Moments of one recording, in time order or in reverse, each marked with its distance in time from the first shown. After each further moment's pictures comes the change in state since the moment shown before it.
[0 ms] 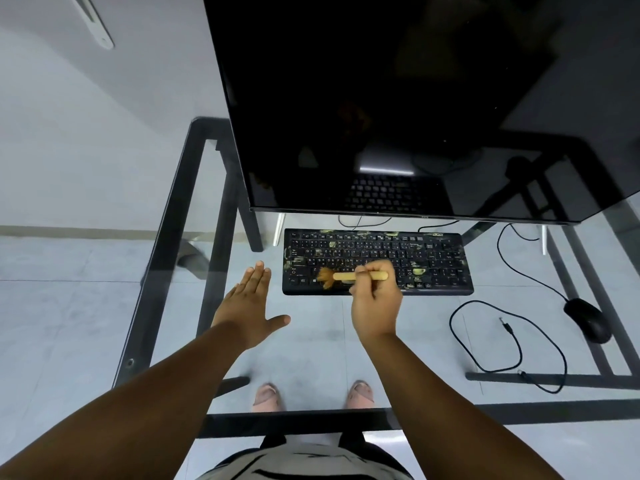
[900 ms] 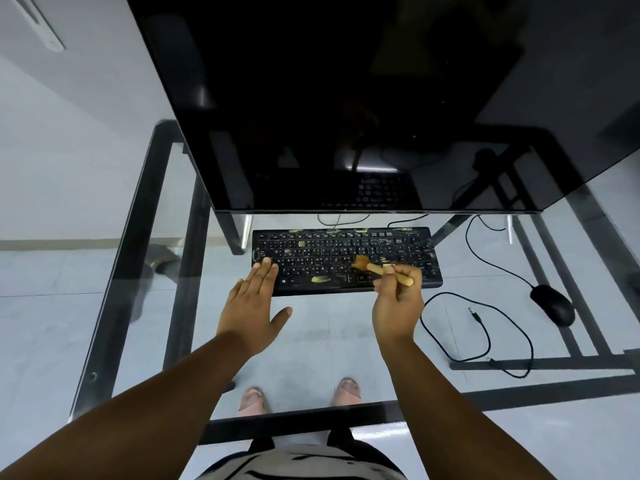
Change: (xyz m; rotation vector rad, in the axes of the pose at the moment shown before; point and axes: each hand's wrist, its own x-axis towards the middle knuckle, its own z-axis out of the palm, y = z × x) left_hand 0.002 0.059 0.010 -0.045 0.253 0.120; right_hand 0.025 0.025 -0.066 0.059 0.219 0.098
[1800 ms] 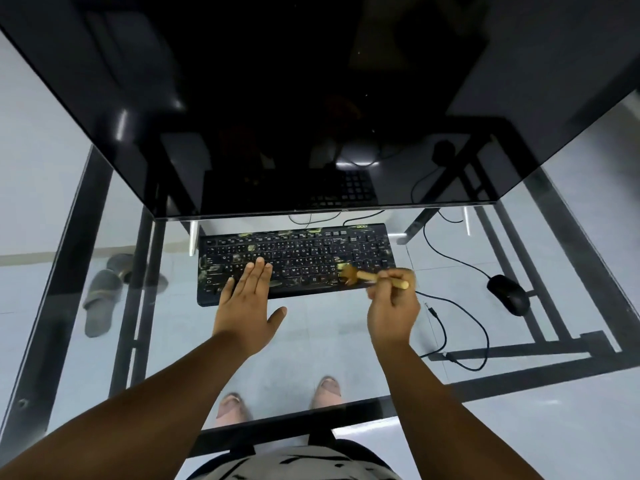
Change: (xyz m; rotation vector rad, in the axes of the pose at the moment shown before) left_hand 0.028 0.078 0.019 0.076 -0.037 0.003; right_hand 0.044 0.011 -0.064 -0.015 0.031 0.000
